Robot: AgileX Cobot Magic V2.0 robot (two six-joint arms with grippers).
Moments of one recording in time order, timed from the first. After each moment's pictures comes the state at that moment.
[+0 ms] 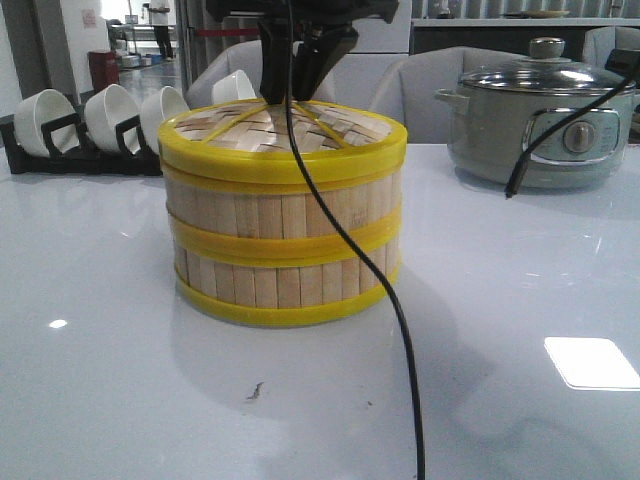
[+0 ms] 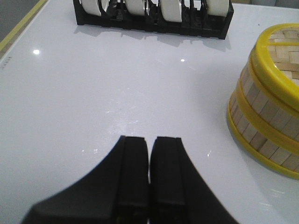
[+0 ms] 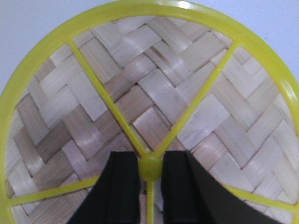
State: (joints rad) left arm -0.12 0.65 -0.53 0.11 0.41 -0.22; right arm 0.55 2.16 -2.22 0.04 1.11 0.03
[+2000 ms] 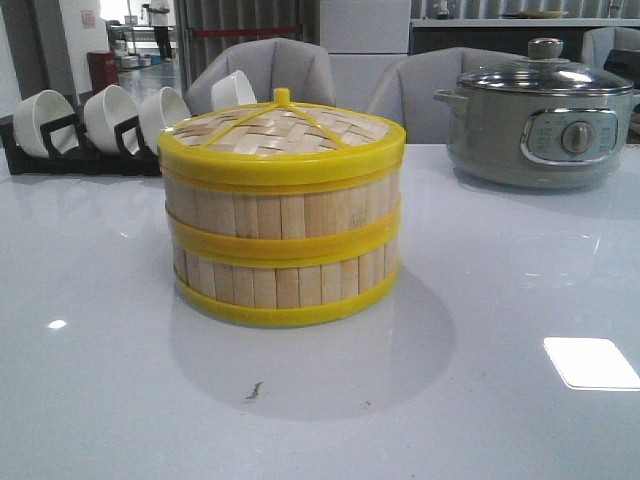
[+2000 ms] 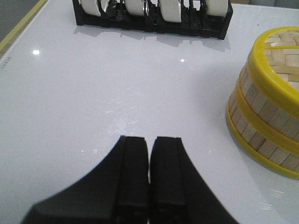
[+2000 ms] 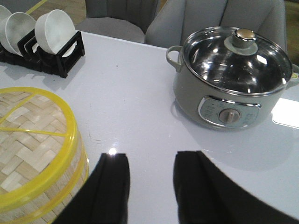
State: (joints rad) left arm -0.12 0.65 -0.53 0.11 0.41 -0.22; right arm 0.17 1.11 -1.15 -0.03 0.51 0.03
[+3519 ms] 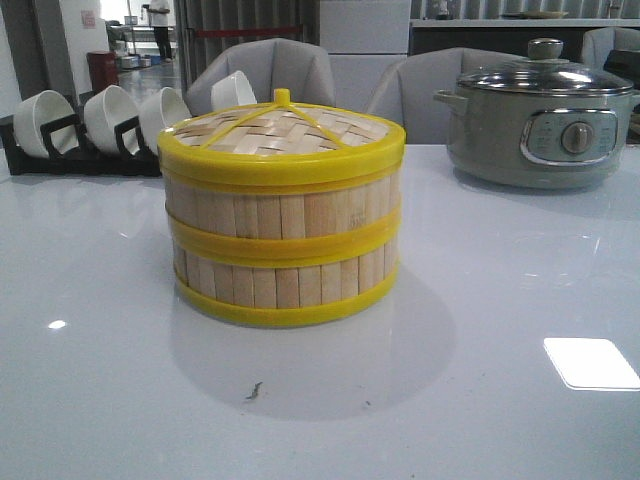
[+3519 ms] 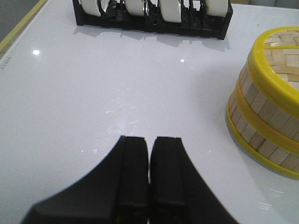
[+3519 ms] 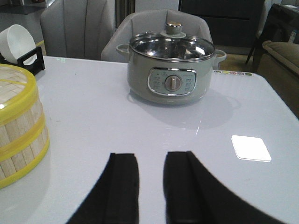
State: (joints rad) left arm -0.12 0.65 -0.53 0.11 0.41 -0.22; right arm 0.00 0.30 -0.32 -0.03 0.23 0.03
